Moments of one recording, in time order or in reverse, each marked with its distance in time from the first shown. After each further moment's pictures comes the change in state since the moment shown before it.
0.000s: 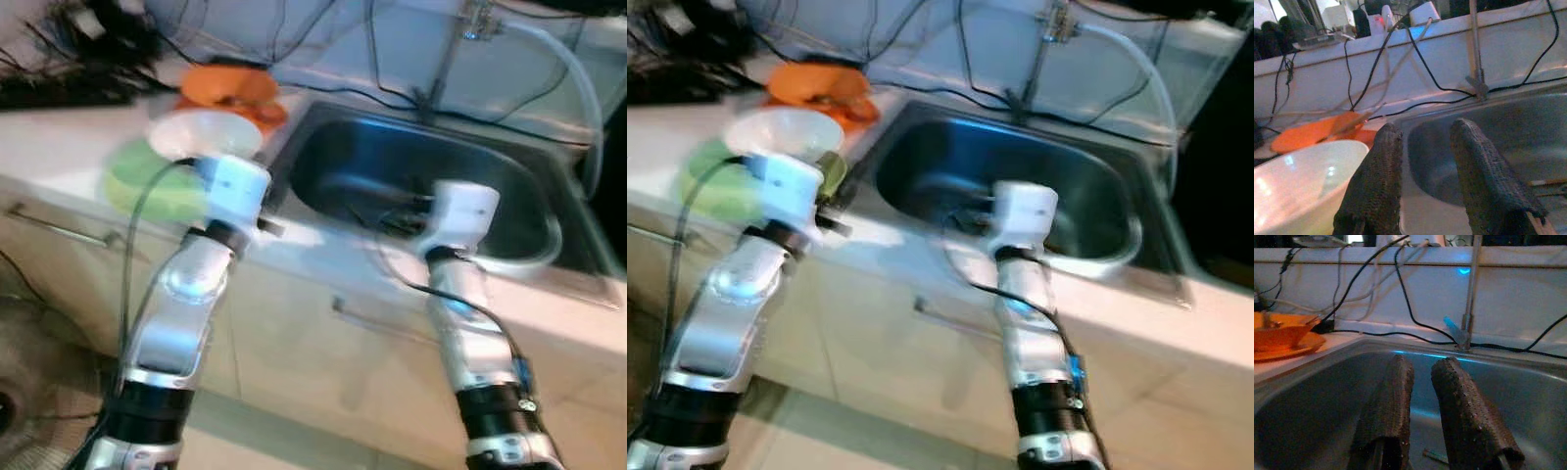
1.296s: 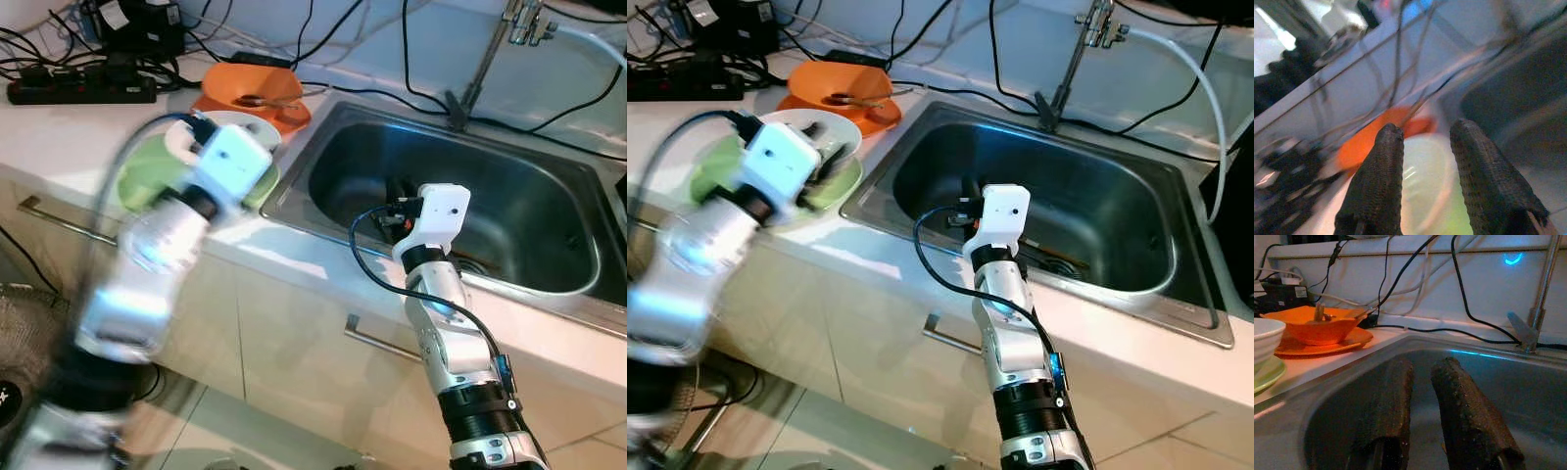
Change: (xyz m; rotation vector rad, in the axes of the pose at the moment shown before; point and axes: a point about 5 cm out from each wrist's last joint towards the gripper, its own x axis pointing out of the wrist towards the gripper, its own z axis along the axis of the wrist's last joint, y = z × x) left arm 0.006 0.044 0.029 0.389 0.088 -0.085; right arm 0.000 0.023 0.000 0.029 0.000 0.075
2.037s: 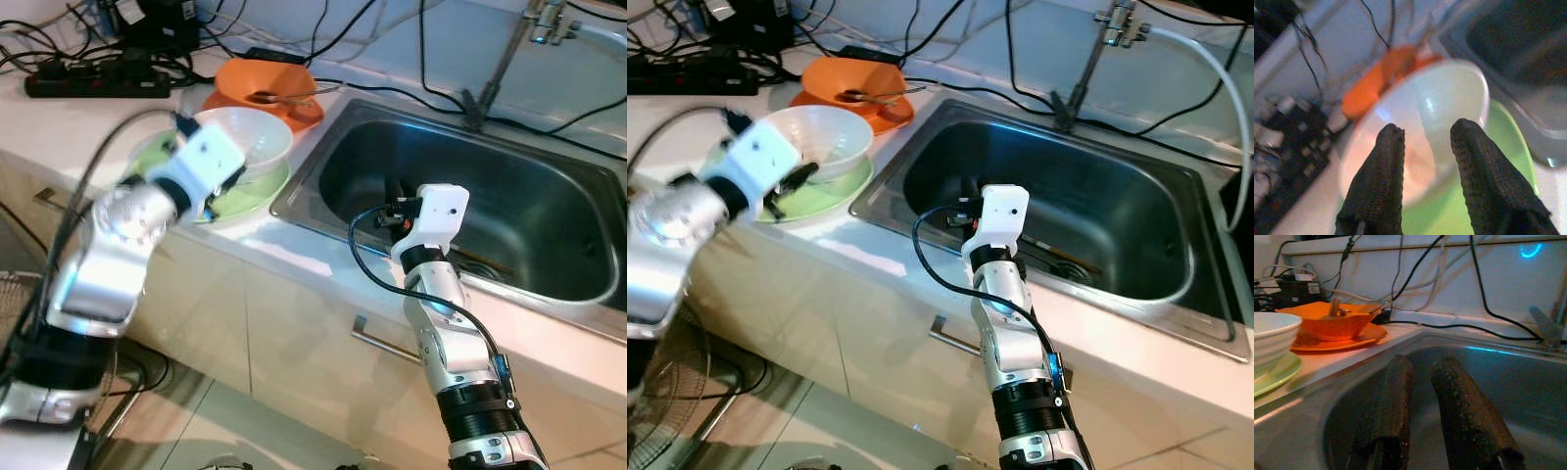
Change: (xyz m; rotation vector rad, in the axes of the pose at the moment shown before) left arm 0.001 0.023 -0.006 0.059 0.155 -0.107; right arm 0.001 0.002 0.000 0.006 0.002 0.002
